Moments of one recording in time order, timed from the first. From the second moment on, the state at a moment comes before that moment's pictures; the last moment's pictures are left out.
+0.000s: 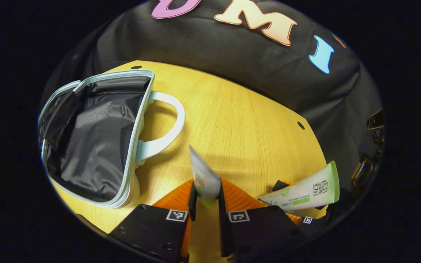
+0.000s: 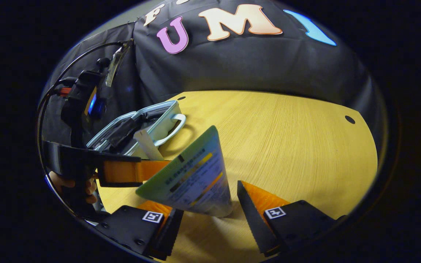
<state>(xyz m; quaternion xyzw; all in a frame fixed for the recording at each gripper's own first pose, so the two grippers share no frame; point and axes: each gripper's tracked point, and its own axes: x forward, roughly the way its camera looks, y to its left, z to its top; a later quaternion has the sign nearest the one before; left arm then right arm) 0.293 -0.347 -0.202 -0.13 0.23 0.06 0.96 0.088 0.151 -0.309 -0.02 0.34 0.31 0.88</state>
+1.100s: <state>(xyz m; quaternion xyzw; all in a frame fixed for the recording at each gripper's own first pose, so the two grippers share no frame) 0.196 -0.154 -0.169 -0.07 0.52 0.04 0.85 0.075 0.168 -0.224 0.00 0.37 0.24 0.90</state>
